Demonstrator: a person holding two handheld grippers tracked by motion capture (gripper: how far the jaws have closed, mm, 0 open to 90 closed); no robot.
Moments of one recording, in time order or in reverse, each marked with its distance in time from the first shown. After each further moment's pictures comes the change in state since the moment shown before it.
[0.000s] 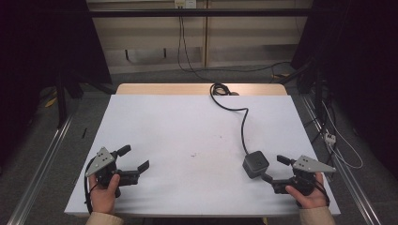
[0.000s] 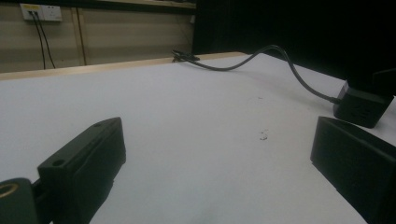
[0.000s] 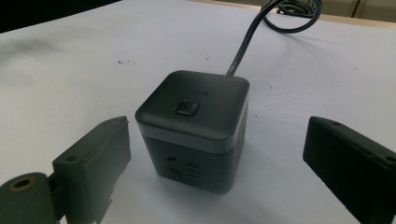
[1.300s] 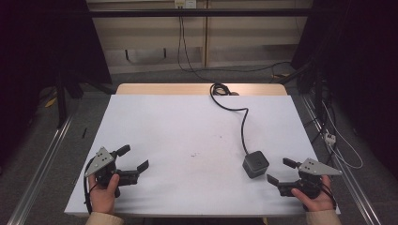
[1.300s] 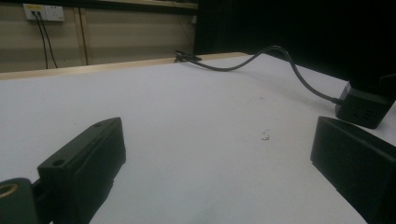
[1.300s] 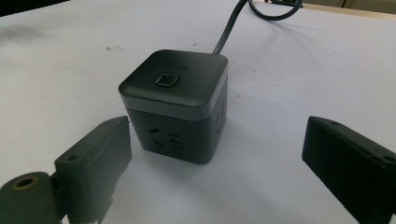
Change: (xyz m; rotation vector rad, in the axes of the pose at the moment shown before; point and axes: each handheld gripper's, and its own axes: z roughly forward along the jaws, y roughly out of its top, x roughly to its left) left arm 0.001 0.000 -0.001 -0.002 0.008 -0.003; right arm -0.007 -0.009 -0.013 0.029 -0.032 -0.001
